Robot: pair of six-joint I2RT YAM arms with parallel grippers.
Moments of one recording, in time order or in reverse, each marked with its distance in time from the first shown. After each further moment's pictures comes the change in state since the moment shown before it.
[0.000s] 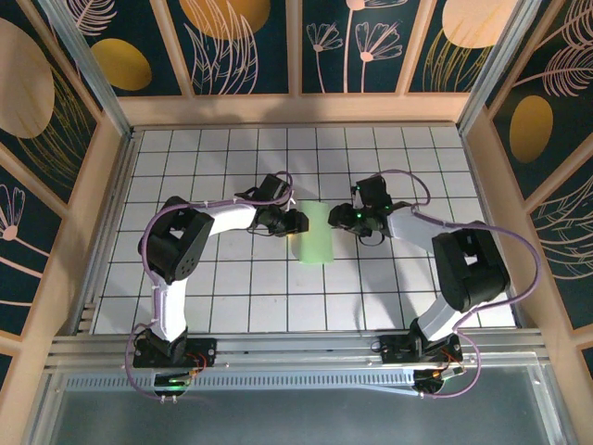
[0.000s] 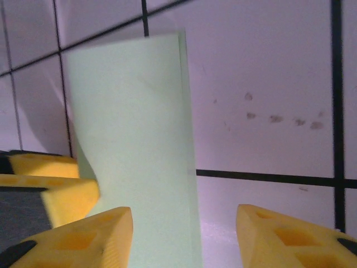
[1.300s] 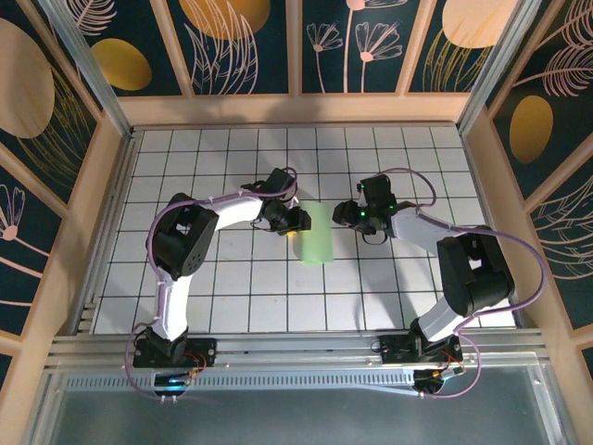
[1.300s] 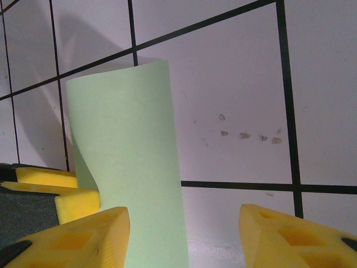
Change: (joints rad) left arm -0.009 0.067 0.138 -0.181 -0.015 0.008; right arm -0.016 -0.027 -0.007 -0.007 0.042 0.000
